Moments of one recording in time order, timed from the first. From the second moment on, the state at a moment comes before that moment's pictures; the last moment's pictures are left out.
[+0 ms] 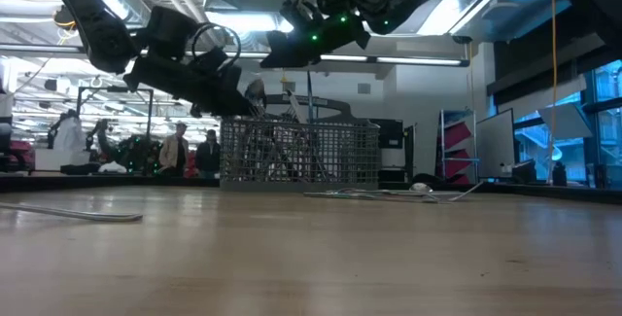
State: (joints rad) left arm 0.66 1.41 0.45 0.74 -0.02 -0.05; right arm -0.40 2.03 1.65 0.20 0.03 -0.30
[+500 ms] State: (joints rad) left arm 0.65 1.26 0.44 0.68 -0.01 -0.20; right arm -0.41 1.99 1.65 0.16 0.15 -0.36
